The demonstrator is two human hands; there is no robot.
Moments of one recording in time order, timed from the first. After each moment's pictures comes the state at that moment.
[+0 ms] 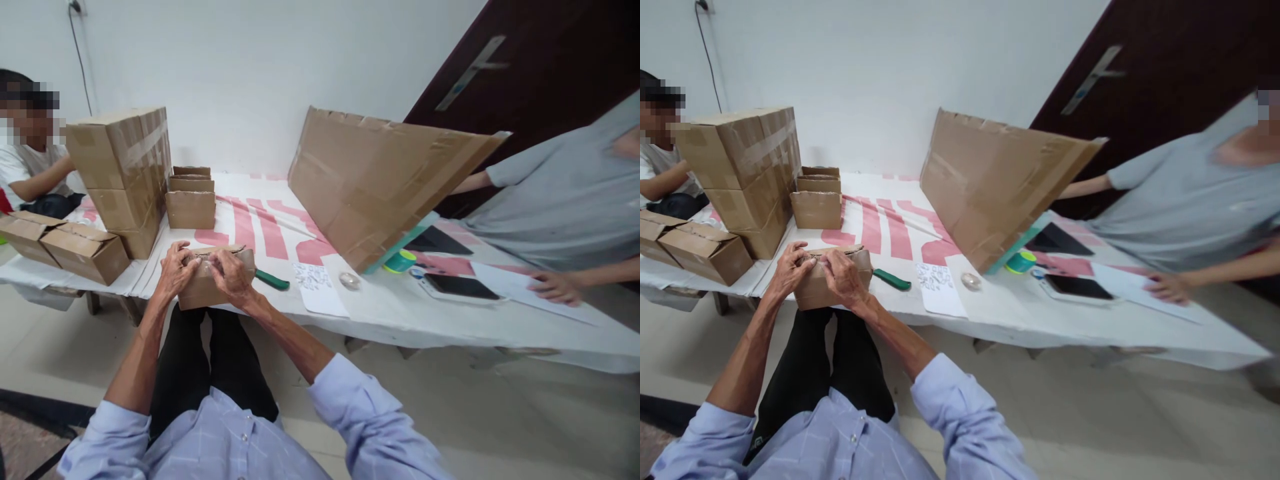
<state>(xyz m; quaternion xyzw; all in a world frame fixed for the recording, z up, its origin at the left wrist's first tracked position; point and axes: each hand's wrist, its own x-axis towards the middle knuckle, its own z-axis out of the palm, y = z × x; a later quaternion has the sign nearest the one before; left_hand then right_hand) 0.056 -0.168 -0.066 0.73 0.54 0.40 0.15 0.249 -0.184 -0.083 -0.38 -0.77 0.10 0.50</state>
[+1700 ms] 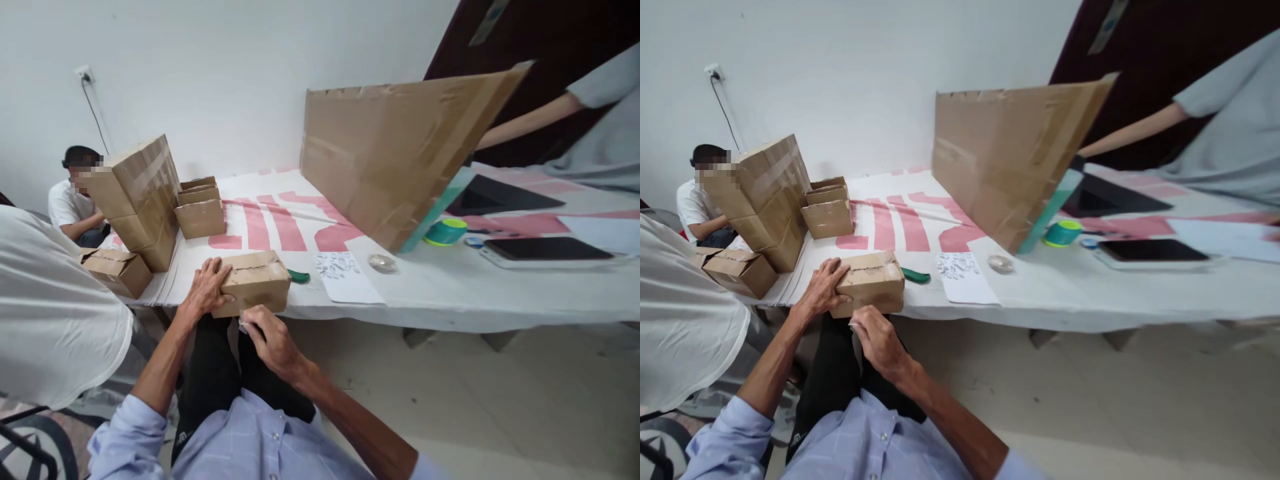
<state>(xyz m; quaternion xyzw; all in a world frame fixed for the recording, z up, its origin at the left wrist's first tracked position) 0.089 -0.206 -0.045 0.87 0.48 0.07 0.01 0.276 -0.314 -0.118 -0.31 -0.71 0.13 0.61</state>
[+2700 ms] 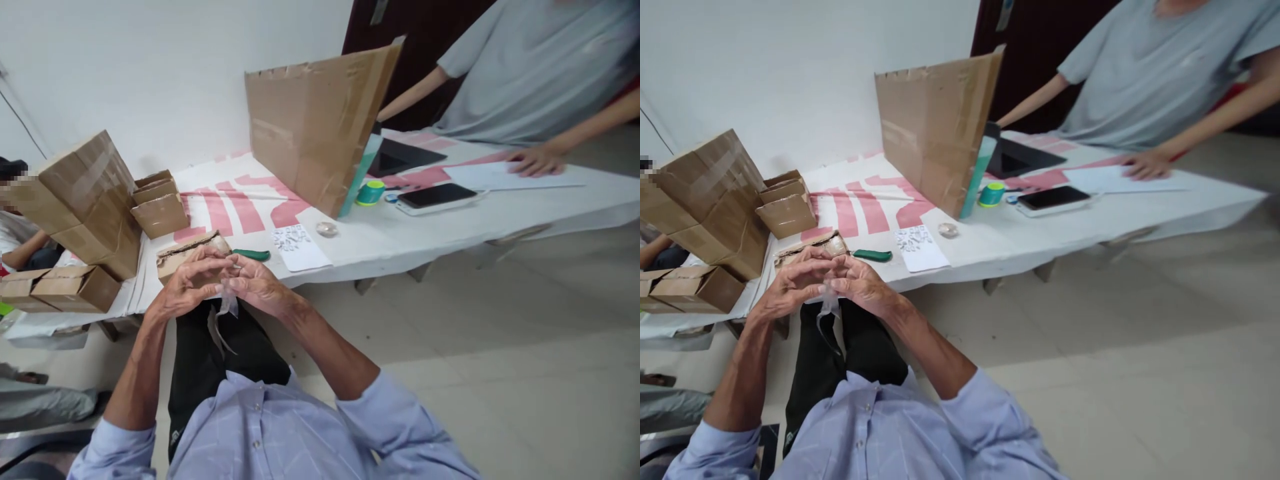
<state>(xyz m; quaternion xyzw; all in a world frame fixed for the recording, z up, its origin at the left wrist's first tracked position) 0.138 -0.241 0.030 0.87 0.17 0.28 0.38 0.328 -0.287 -0.048 -0.16 -0.40 0.70 0.57</state>
